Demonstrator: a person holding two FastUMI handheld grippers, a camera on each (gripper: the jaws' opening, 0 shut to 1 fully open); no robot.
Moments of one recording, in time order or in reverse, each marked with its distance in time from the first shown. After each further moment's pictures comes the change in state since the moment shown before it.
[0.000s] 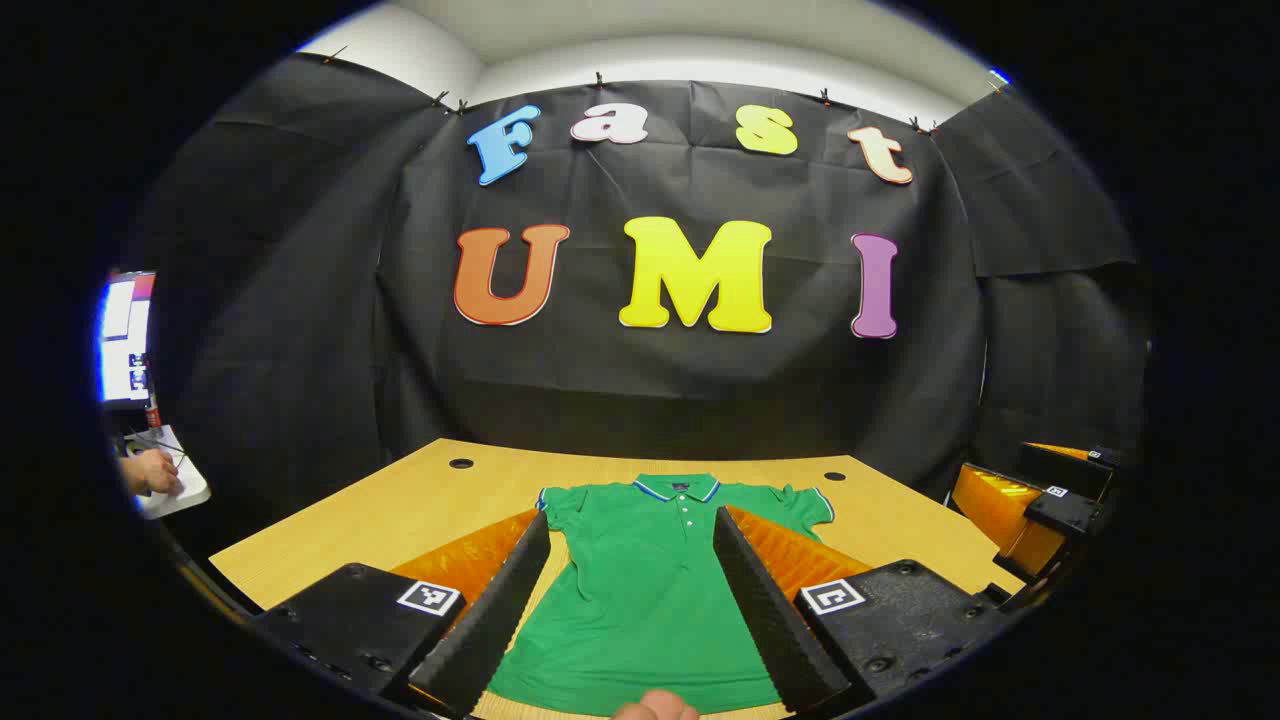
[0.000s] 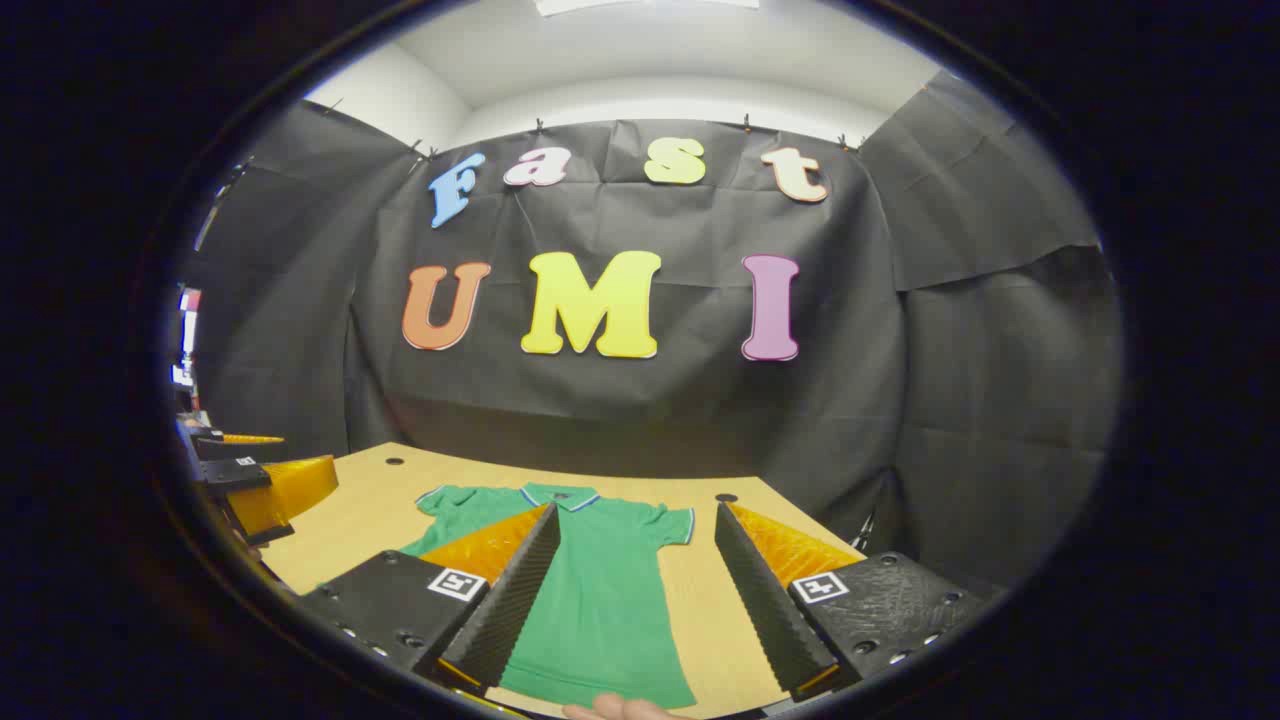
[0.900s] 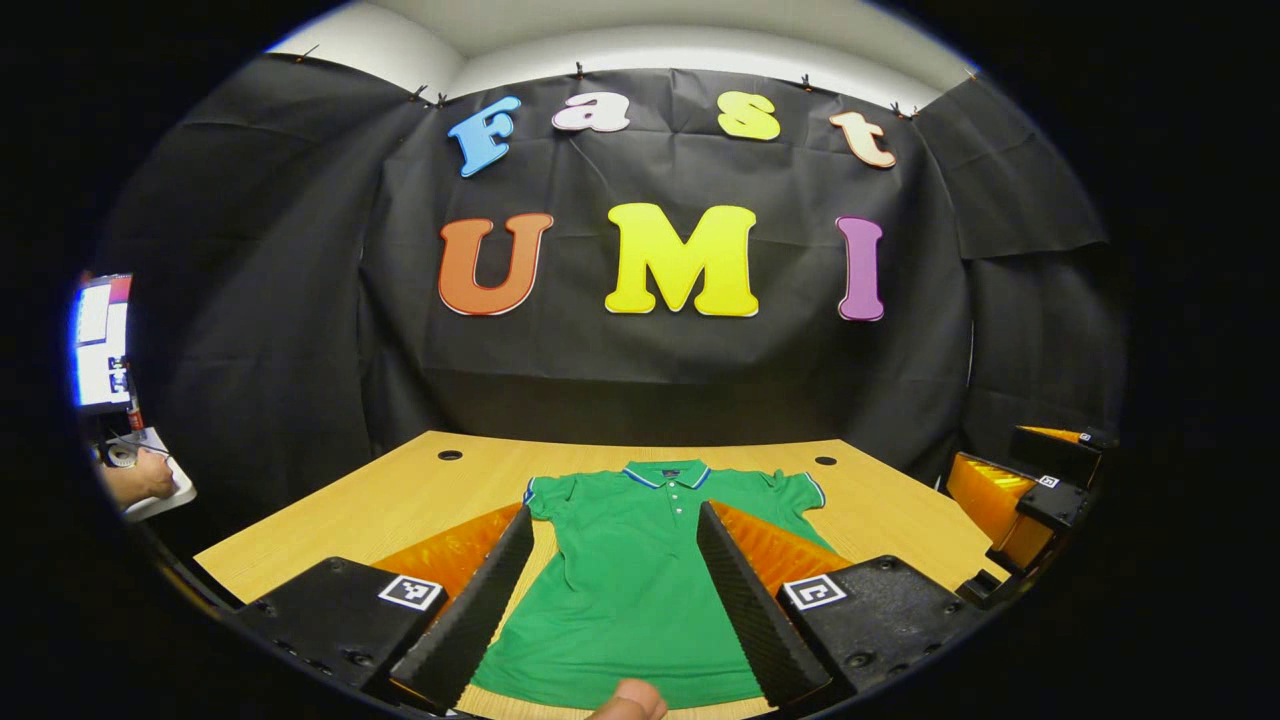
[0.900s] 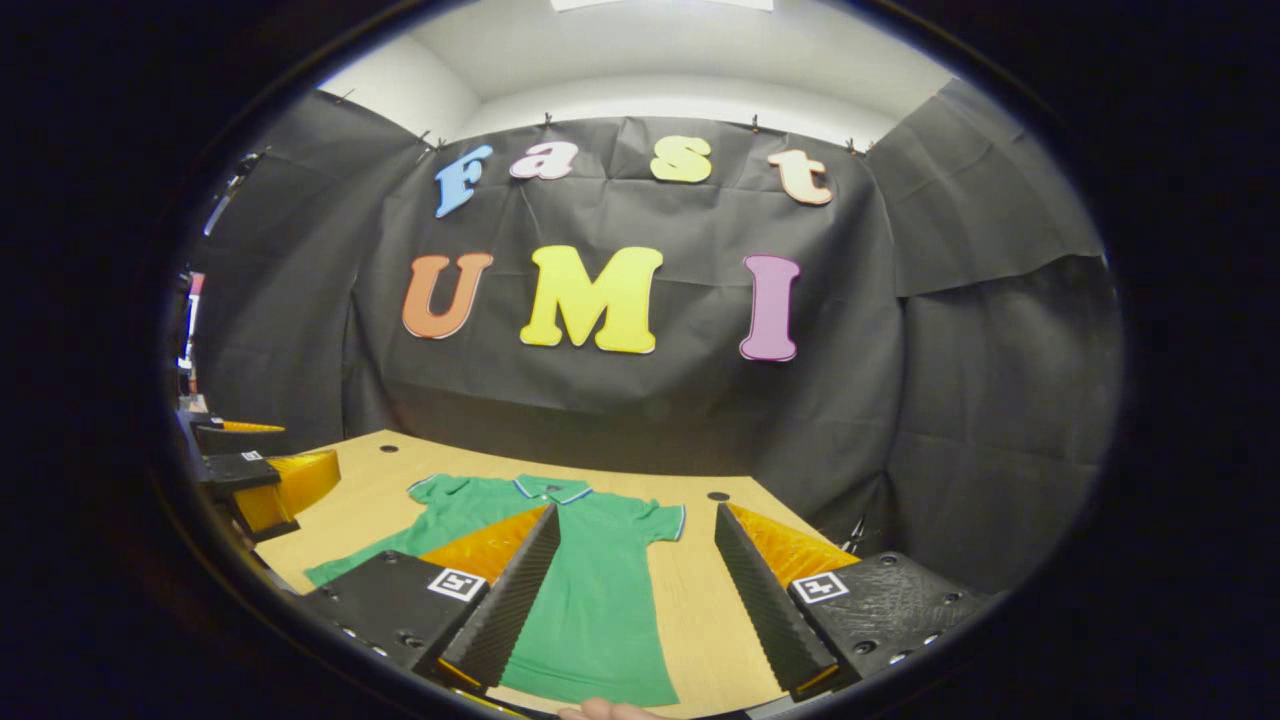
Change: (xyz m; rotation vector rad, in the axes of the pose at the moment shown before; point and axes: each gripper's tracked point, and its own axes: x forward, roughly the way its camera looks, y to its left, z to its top) left arm 0.004 0.000 -0.010 0.016 0.021 0.027; right arm -0.003 -0.001 -0.006 -0.035 0.014 -0.001
